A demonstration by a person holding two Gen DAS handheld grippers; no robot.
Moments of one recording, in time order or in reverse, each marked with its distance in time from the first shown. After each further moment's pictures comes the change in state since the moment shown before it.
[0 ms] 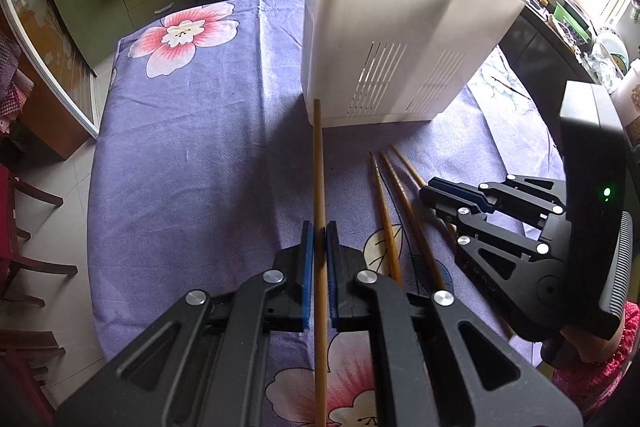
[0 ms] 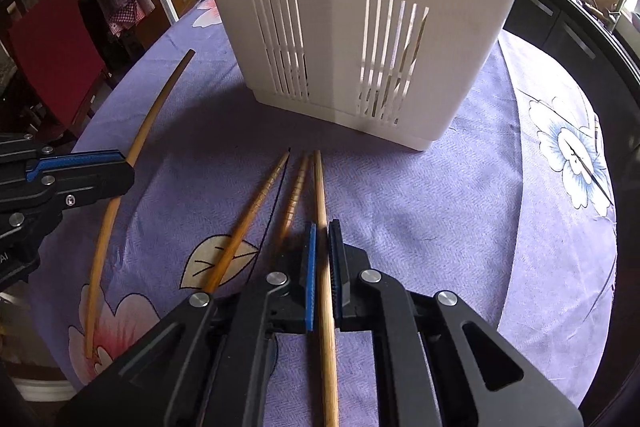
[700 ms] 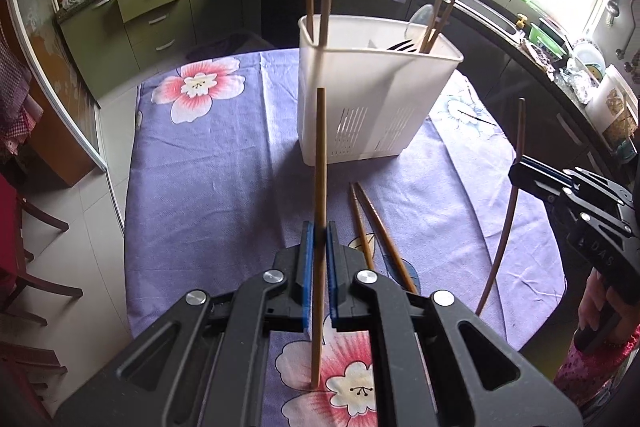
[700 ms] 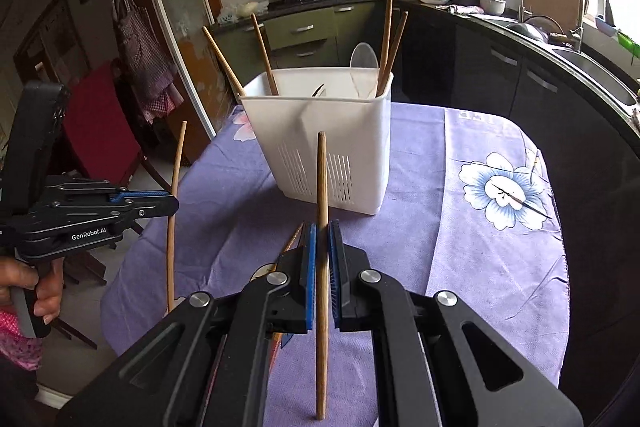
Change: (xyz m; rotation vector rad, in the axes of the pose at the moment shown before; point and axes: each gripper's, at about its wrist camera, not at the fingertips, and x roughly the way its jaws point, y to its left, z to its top) left arm -0.078 -0.005 -0.009 0.036 -0.139 -0.013; right arm -0.168 -0.043 -0.035 0.072 -0.328 0.094
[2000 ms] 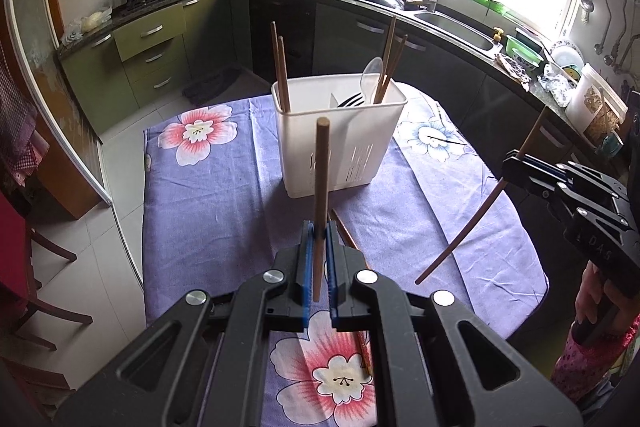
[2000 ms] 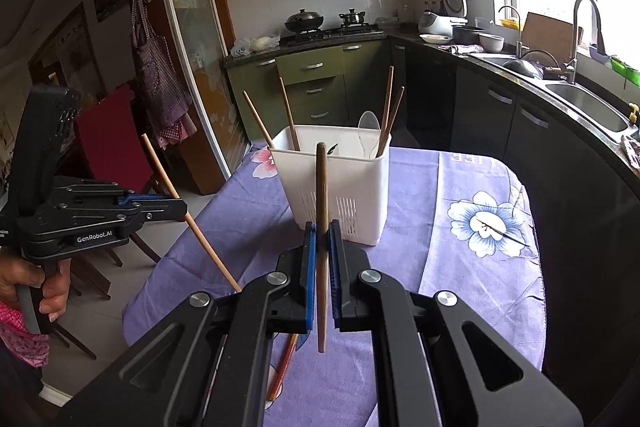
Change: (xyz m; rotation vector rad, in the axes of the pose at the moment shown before) left arm -0.062 -0.028 0.007 0.061 -0.108 0.002; right arm -0.069 0.014 0.017 -0.043 -0.119 0.018
